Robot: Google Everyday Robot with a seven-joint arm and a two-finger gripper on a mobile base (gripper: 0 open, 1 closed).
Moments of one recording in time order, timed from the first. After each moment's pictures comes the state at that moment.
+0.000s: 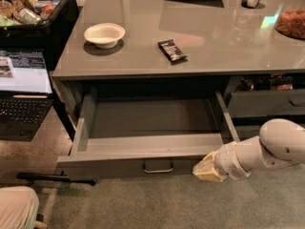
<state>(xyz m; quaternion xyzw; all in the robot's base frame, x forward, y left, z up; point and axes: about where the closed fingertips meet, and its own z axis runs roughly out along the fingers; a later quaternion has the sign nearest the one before) 0.429 -0.157 0.627 -0.55 0.76 0.24 0.26</state>
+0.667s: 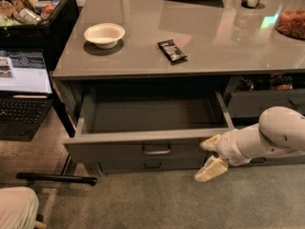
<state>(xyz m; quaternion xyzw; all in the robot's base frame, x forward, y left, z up) 0.473 -0.175 0.638 -0.54 0.77 0.19 0.27</state>
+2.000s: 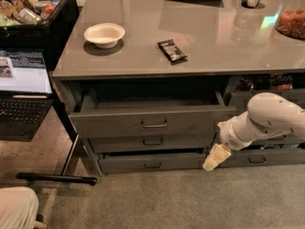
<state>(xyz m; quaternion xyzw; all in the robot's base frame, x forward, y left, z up) 0.532 -0.224 0.613 -0.50 0.84 0.10 0.20</state>
